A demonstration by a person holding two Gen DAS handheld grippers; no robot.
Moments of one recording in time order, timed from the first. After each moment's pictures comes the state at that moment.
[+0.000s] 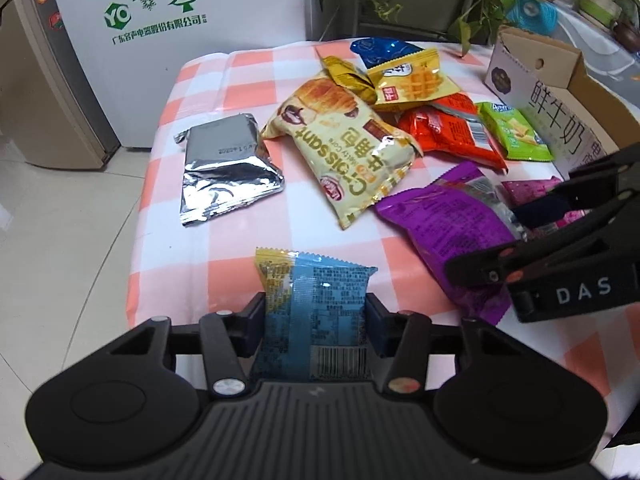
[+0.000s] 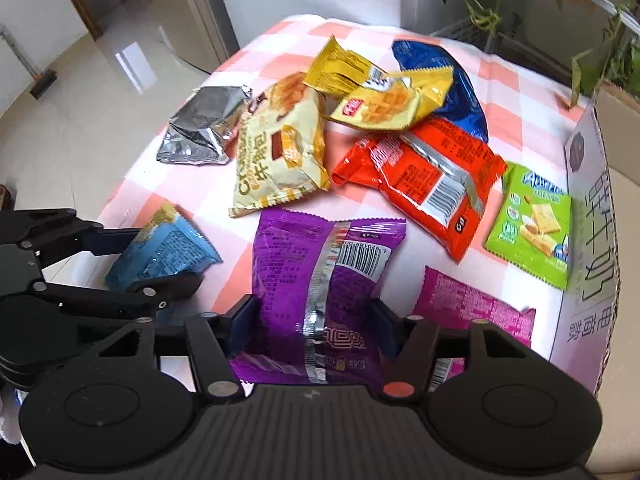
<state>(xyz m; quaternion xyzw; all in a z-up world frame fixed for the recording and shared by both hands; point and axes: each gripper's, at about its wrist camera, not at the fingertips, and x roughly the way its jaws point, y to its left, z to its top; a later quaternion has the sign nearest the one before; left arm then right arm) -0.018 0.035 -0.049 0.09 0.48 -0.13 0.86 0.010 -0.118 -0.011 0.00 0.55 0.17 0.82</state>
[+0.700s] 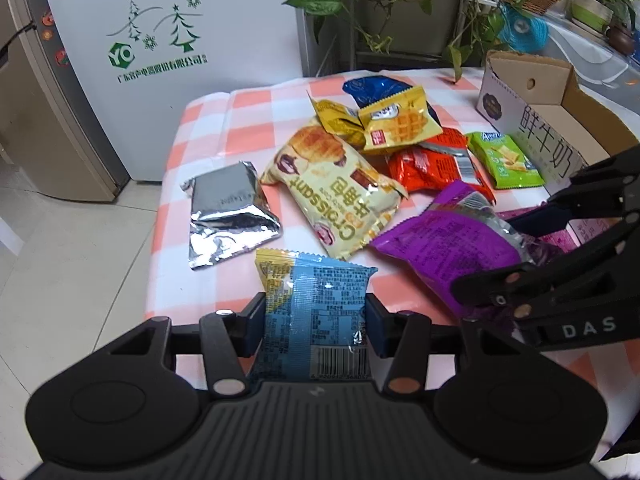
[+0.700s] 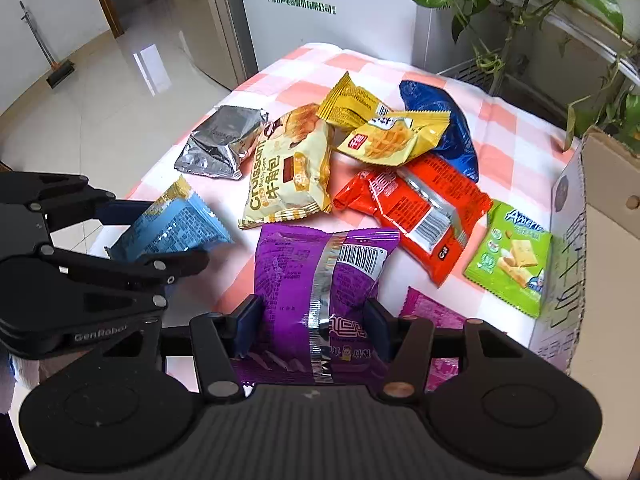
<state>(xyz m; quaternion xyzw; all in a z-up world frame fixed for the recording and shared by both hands) -0.018 0.023 -0.025 0.11 0.45 -0.12 0.88 -0.003 -0.125 0.009 -0.04 0.51 0.19 0.84</state>
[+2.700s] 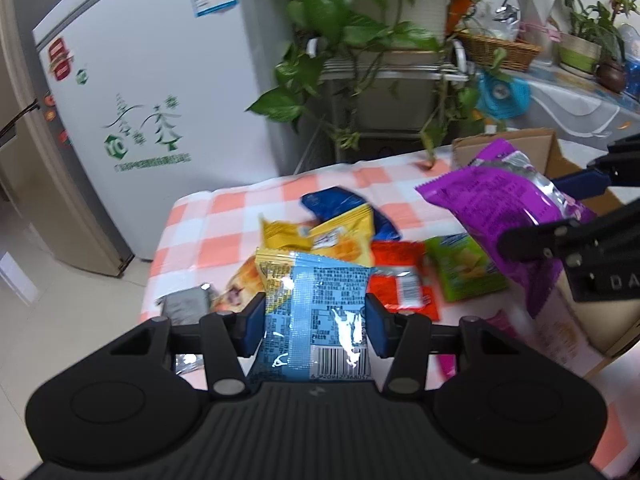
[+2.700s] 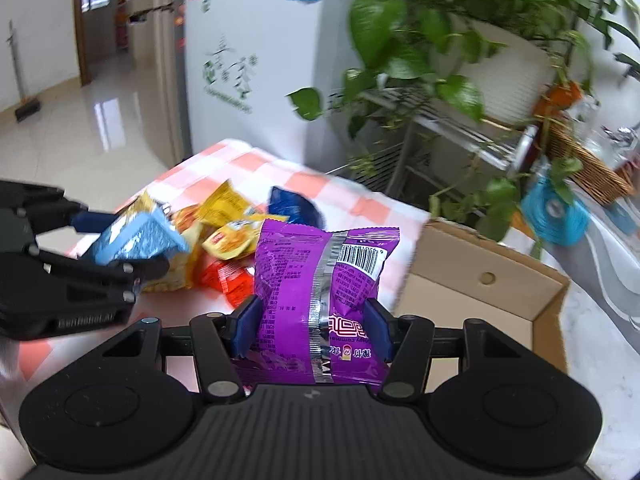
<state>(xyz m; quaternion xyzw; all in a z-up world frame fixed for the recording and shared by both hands) -0.011 -0.056 0.022 0.12 0.35 -0.12 0.92 -0.019 -0.212 0.072 -0.08 0.39 0.12 0.91</state>
